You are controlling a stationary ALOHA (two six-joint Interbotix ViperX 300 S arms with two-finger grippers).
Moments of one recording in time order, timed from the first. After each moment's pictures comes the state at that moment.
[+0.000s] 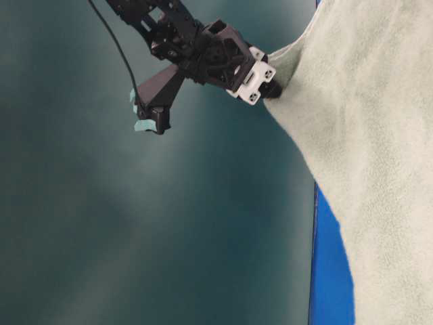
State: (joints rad) left arm -0.35 -0.43 0.94 0.25 0.64 -0.93; right arm -0.51 0.08 0.51 -0.88 0.42 0.72
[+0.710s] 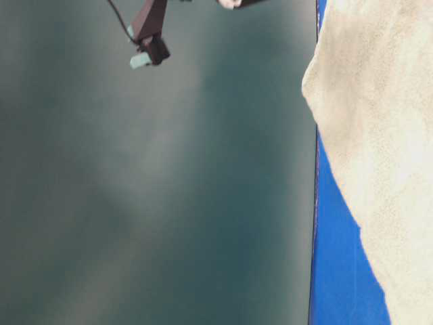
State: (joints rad) left arm -0.34 -0.50 0.94 0.25 0.72 -0.87; right arm -0.56 -0.21 0.67 -0.26 0.85 0.22
